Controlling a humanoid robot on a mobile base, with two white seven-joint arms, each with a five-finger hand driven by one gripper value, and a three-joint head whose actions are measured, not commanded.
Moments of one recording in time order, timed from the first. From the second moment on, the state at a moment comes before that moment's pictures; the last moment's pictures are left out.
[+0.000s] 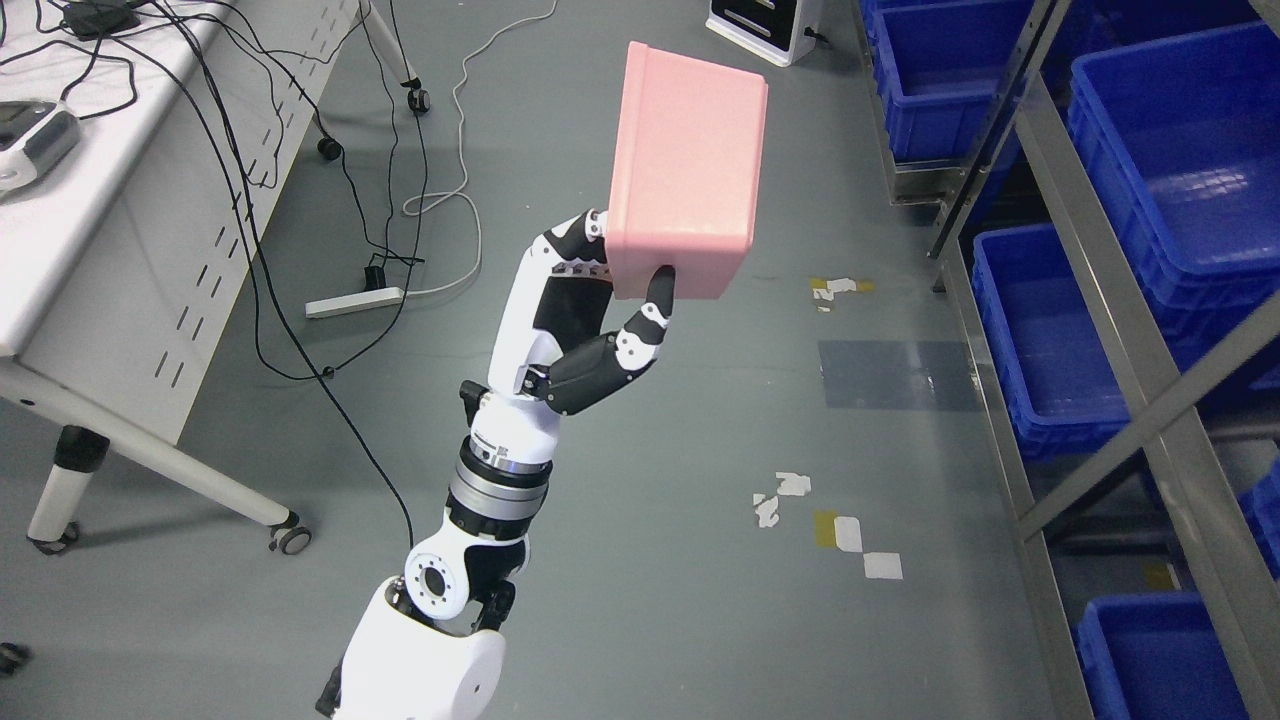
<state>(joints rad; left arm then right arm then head) -0.44 0.00 -0.43 -1.59 0.37 -0.59 -0.23 0.00 0.00 0.00 0.00 0.00 0.02 -0.04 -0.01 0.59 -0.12</state>
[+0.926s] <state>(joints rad) -0.43 0.00 -0.44 -1.59 0.37 -0.59 -0.23 0.00 0.00 0.00 0.00 0.00 0.02 -0.04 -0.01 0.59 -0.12</state>
